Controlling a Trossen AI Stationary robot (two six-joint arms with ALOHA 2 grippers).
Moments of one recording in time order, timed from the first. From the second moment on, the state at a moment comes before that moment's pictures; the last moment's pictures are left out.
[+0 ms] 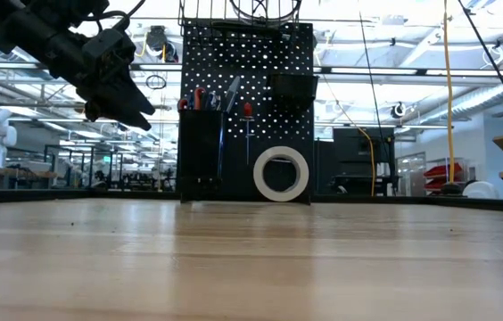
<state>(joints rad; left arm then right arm) 0.12 0.82 0.42 -0.15 -0.16 -0.39 -0.22 1.57 2.09 -0.89 0.32 -0.49</state>
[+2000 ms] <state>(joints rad) 0.10 0.03 0.25 -0.23 -0.11 -0.06 -0.06 0.58 0.33 0.25 0.05 0.13</state>
